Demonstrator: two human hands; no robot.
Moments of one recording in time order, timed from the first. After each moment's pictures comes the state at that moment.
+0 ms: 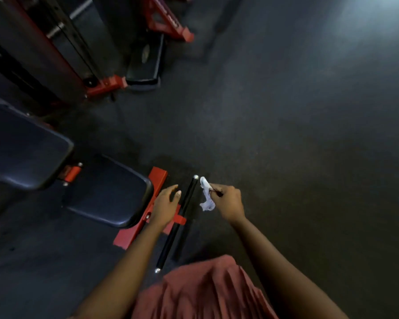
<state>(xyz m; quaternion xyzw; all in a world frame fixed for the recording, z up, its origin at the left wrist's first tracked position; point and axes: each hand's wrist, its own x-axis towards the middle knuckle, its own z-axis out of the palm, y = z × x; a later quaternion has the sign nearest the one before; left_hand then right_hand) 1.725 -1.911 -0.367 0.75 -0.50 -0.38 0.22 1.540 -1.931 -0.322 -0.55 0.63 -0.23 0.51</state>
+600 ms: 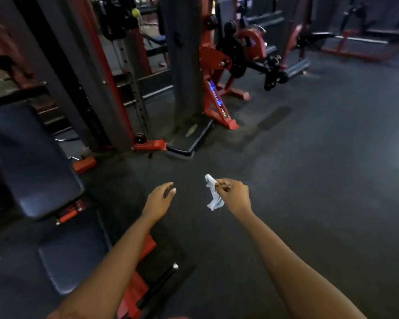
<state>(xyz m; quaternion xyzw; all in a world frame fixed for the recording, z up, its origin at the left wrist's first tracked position) 1.639 -2.173 -0.227 0.81 -0.43 -0.22 0.33 1.444 -2.276 -0.192 -0.71 0.49 -0.20 0.46</state>
